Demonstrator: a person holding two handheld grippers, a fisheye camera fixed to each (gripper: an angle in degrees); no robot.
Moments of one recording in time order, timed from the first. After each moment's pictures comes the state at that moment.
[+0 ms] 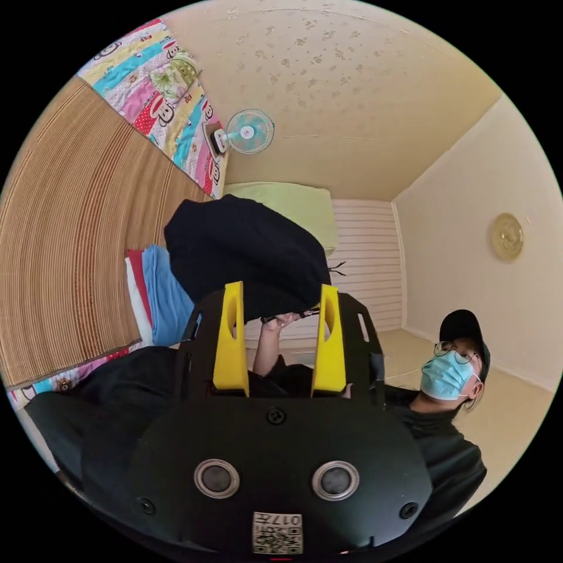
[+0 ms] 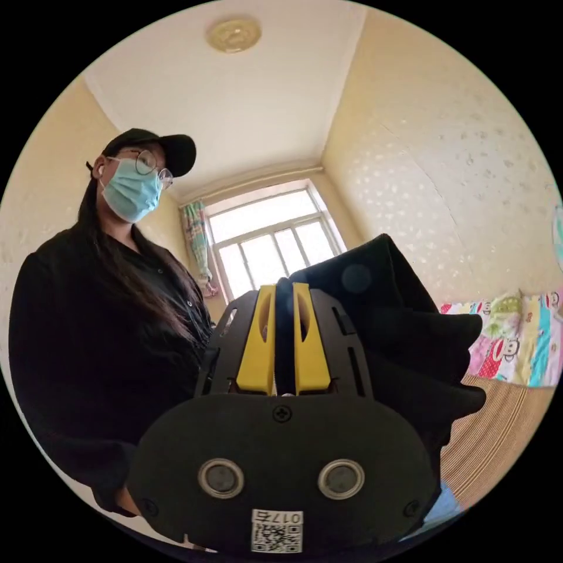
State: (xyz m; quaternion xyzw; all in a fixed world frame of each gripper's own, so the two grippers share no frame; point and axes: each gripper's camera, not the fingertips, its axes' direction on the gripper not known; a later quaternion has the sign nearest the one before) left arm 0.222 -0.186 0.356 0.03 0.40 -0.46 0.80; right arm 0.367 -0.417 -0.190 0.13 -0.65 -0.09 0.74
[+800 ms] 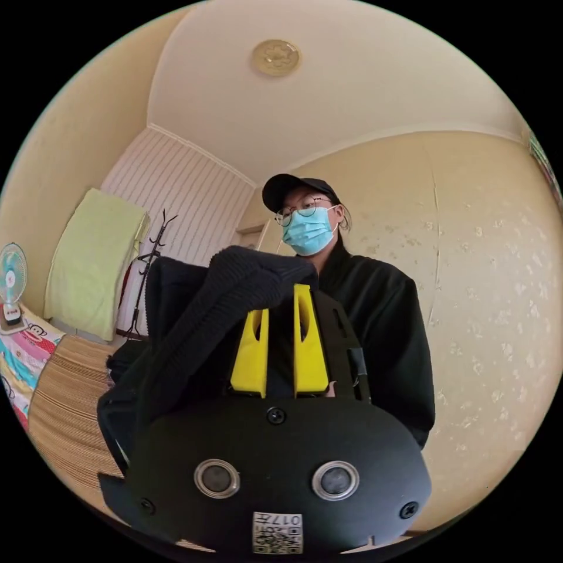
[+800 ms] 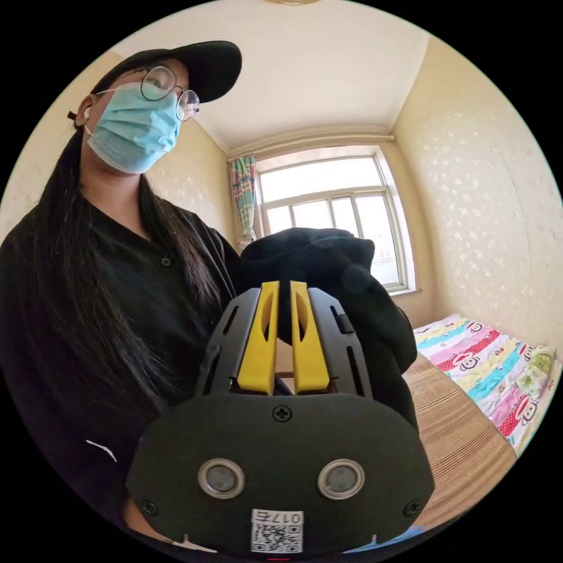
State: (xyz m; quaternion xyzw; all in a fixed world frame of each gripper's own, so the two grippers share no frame) left arm 0.237 -0.259 0.199 0.15 0.61 0.14 0.76; right arm 0.244 -0.422 -0.237 0.09 -0.70 -0.16 0.69
